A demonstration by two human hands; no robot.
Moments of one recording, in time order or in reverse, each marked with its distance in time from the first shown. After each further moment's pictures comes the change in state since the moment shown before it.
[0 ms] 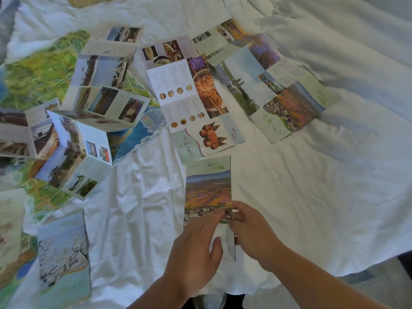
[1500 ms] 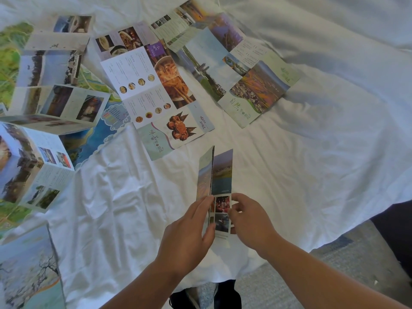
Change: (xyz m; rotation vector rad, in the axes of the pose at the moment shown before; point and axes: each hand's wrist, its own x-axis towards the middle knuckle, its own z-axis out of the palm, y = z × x) left_hand 0.027 0.008 0.035 0.061 -0.175 -0.038; right_hand -0.002 0.035 -0.042 -0.169 0.213 0.086
